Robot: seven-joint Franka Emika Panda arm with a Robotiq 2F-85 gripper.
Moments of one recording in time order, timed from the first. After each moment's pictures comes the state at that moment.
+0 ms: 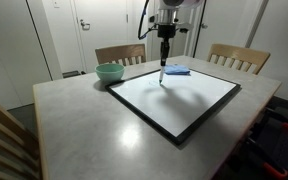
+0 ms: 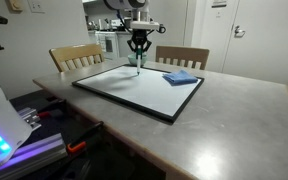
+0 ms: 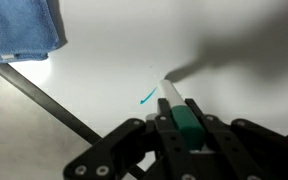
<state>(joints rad) -0.05 0.45 0.14 -1.92 -0.03 2.34 -0.80</state>
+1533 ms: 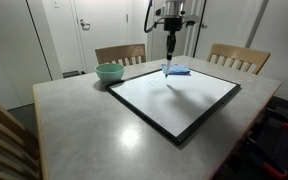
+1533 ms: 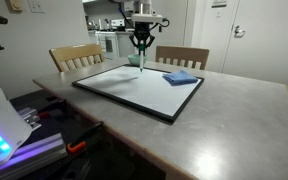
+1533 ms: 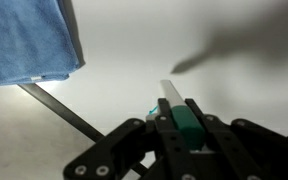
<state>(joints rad) -0.06 0.37 0.10 -1.96 -0.03 2.31 -0.80</state>
